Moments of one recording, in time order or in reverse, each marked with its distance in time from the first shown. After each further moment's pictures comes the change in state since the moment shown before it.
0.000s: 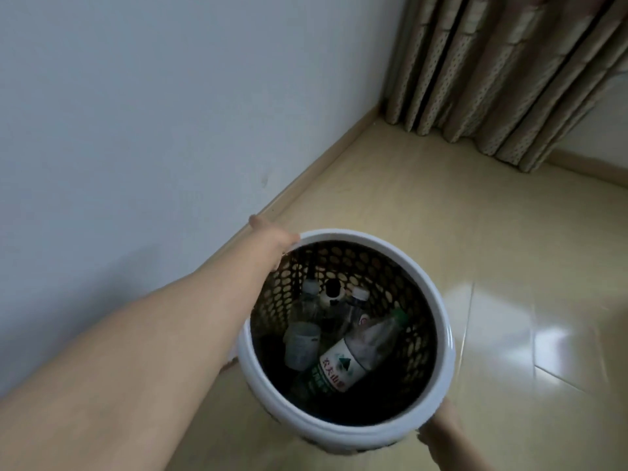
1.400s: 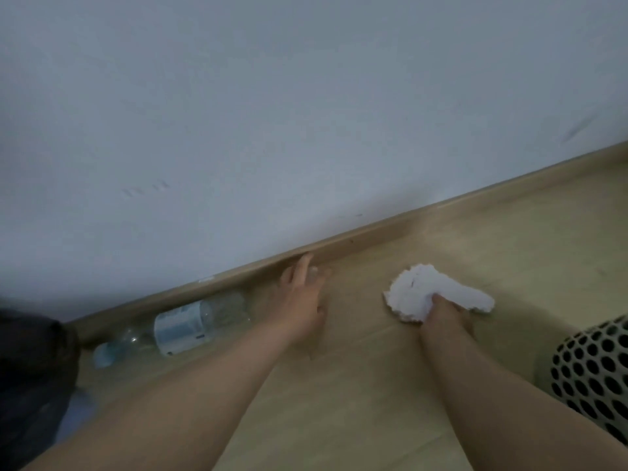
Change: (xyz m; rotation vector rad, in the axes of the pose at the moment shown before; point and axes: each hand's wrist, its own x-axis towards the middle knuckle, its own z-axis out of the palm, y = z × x) left_hand 0.057 -0.364 -0.153 0.703 0.291 0.140; right_hand -0.026 -0.039 0.330 -0.060 -0.322 -0.158
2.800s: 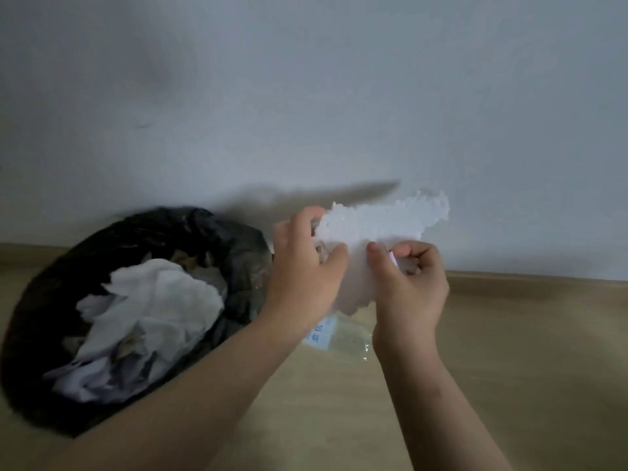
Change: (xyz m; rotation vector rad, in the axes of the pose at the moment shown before) left_hand -0.171 -0.057 -0.131 -0.696 0.924 -0.334; right_hand -0.302 -0.023 0.096 0.141 -0.627 -0.605
